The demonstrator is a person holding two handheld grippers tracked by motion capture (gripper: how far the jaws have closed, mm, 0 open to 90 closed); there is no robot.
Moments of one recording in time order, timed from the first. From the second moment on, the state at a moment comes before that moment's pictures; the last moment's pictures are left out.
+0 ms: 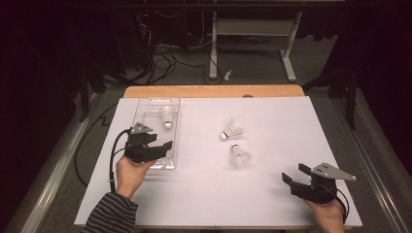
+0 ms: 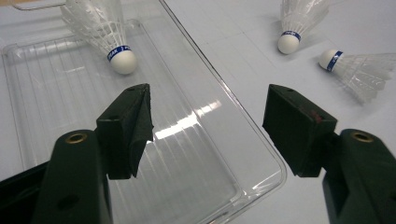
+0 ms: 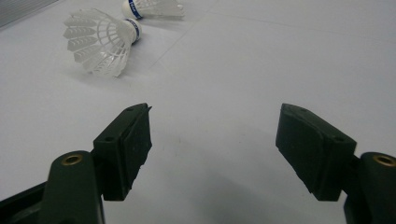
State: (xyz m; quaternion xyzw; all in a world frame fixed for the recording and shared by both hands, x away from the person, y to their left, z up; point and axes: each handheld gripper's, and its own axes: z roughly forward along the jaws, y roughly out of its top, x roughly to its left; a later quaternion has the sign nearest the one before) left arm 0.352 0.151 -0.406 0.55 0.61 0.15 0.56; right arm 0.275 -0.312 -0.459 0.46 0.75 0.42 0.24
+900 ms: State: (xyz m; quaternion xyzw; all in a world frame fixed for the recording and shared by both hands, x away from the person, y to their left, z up) left arm 0.330 0.160 -0.408 0.54 0.59 0.16 0.58; right arm 0.276 -0.311 -0.458 0.46 0.74 0.42 0.24
